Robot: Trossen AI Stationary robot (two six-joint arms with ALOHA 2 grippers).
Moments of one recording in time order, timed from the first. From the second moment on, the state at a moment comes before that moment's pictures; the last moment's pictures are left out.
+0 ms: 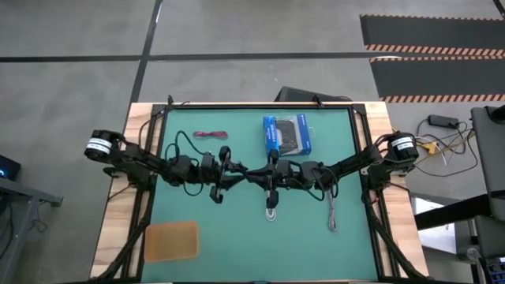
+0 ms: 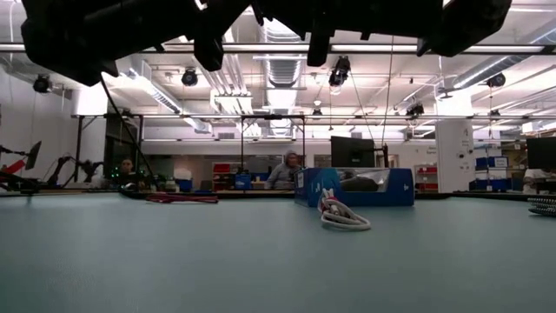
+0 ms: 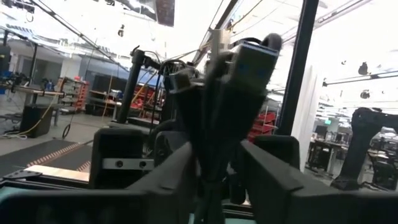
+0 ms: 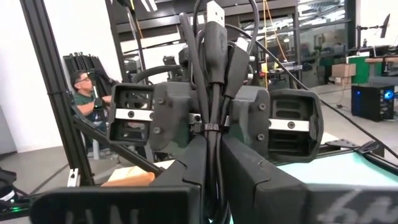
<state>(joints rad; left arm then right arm) -0.13 1.51 0.48 1.43 -0.06 -0.20 0.17 1.73 0.83 1.10 0.21 0.11</state>
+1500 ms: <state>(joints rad) -0.51 1.24 1.17 -0.99 0.26 -0.94 0.17 1.15 0.83 0.11 0.21 0.00</state>
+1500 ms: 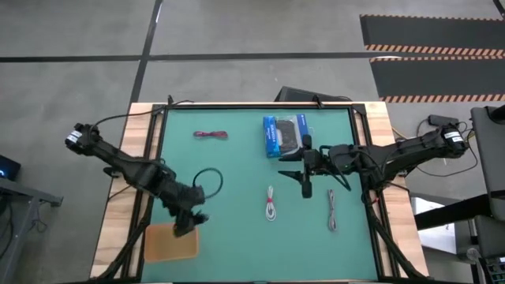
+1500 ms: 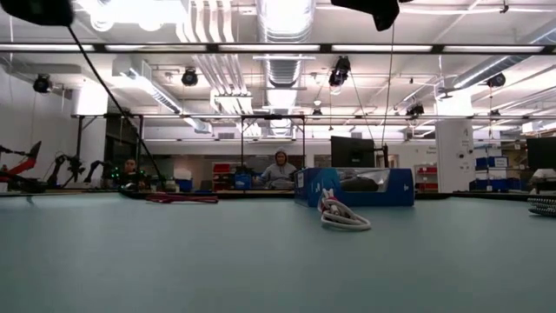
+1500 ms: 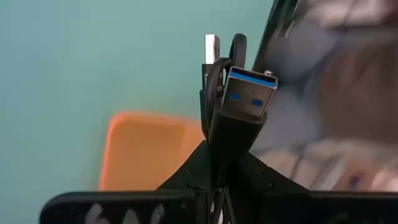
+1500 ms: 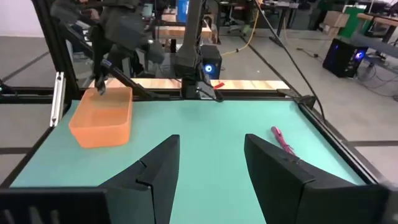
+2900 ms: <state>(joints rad) -0.86 1.59 1.17 -1.18 0.09 -0.92 0.17 1.25 0.82 0.08 0.42 -0.01</state>
